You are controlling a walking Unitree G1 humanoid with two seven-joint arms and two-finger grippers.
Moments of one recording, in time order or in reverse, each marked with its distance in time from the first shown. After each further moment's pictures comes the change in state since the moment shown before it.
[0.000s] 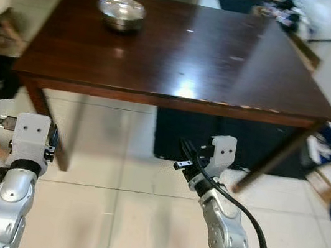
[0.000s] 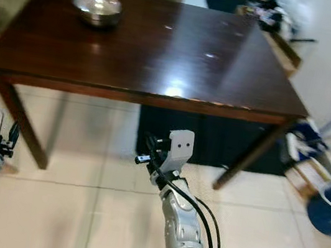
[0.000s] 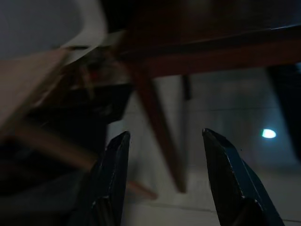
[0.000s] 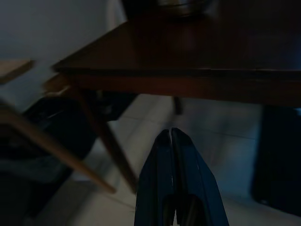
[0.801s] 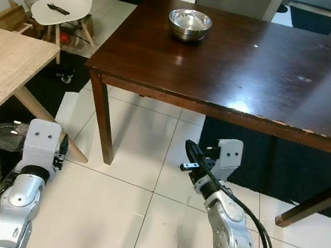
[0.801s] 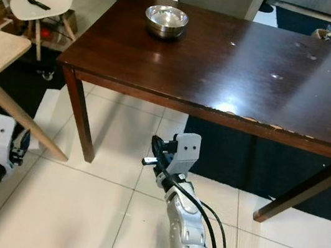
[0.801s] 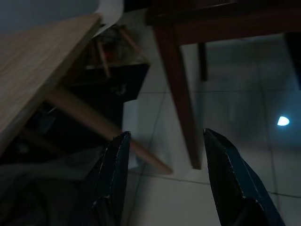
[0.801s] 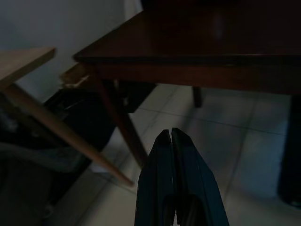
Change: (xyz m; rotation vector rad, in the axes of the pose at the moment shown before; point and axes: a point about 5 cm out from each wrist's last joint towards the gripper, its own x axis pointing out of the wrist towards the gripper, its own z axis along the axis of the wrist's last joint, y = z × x) left arm -0.004 -0.018 -0.004 0.009 0.025 -0.115; right arm -0.006 -0.012 -0.001 0.011 0.007 -0.092
